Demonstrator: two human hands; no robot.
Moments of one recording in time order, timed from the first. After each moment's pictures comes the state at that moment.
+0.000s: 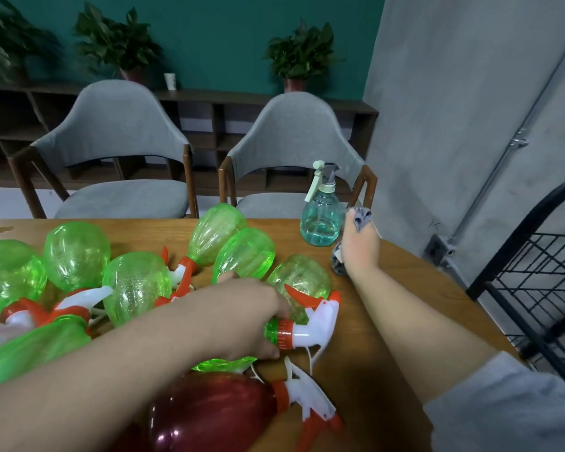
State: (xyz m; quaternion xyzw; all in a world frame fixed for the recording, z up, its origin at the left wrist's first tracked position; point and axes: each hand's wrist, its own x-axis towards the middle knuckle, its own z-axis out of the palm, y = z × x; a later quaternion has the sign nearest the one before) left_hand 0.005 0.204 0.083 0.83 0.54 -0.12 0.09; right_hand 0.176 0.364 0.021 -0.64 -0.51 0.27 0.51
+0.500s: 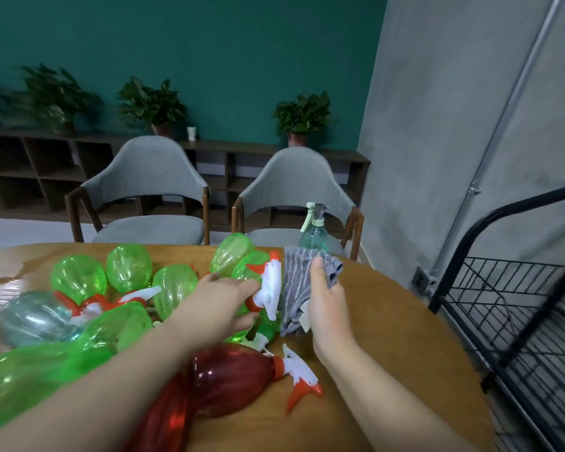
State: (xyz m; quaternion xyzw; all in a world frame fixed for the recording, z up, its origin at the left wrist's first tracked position) left_hand -0.028 0.150 0.077 0.79 0.60 0.07 -0.05; right_hand 0.149 0.157 0.093 -0.51 -0.48 0.49 0.51
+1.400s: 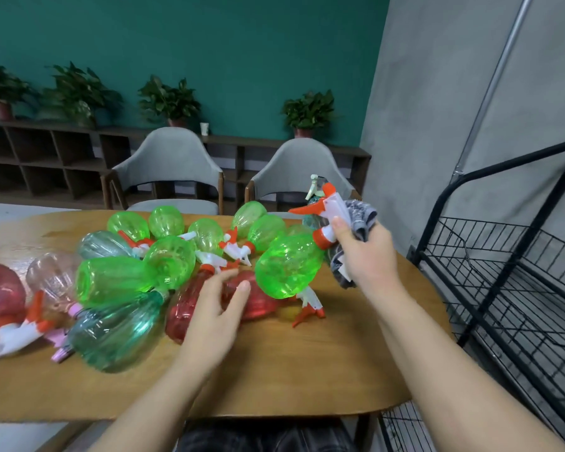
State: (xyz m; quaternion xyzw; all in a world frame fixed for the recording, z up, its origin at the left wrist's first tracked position) left_hand 0.008 -0.021 0.017 0.52 0.59 0.58 0.22; right_hand 0.201 0.054 0.115 -0.42 -0.62 0.28 0.60
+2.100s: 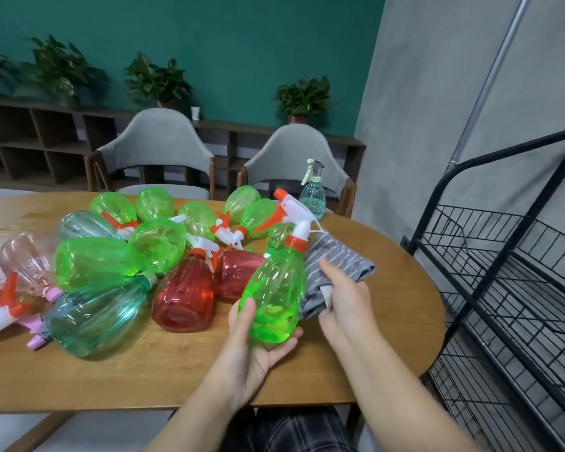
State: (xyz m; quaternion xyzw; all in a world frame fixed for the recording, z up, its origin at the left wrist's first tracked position) left_hand 0.057 -0.017 -0.040 0.19 0.26 0.64 0.70; right_hand 0.171 0.033 0.041 -0.42 -0.24 0.60 0.64
